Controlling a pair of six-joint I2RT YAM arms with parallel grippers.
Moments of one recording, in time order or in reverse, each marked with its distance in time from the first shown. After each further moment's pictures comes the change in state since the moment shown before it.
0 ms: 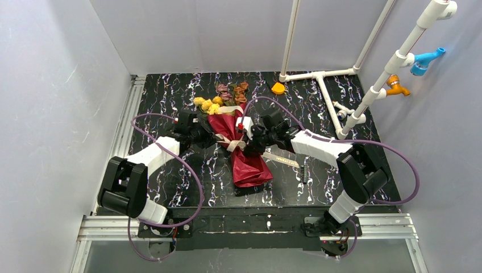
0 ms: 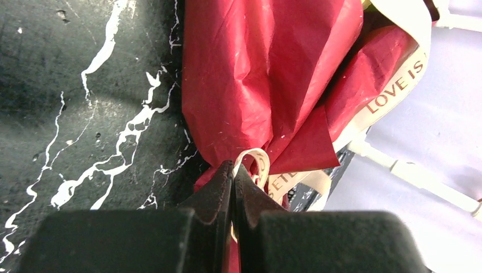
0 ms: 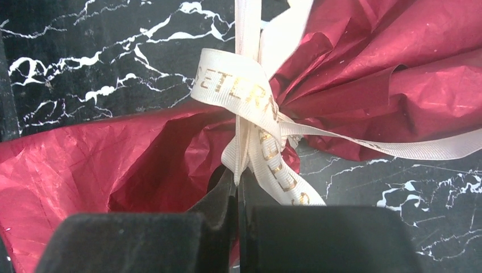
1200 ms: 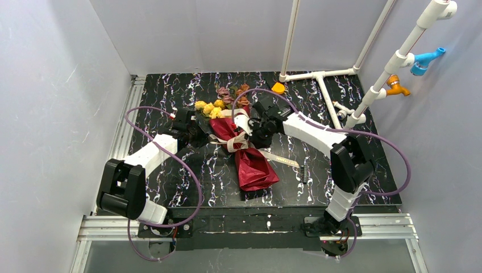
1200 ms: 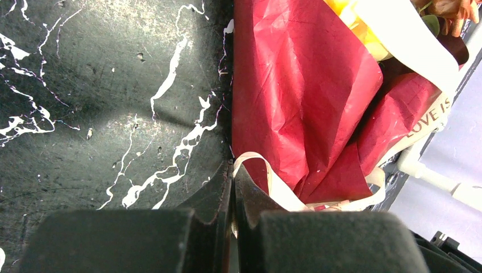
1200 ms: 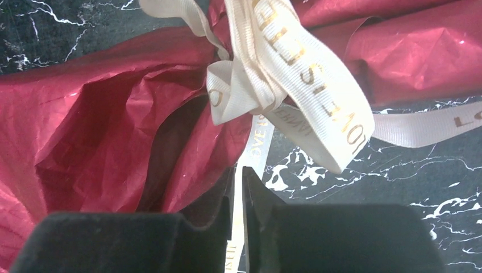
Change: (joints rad) left arm 0.017 -0.019 0.052 -0.143 -0.119 0.167; right arm 0.002 0.148 0.373 -0.605 0.209 -0.250
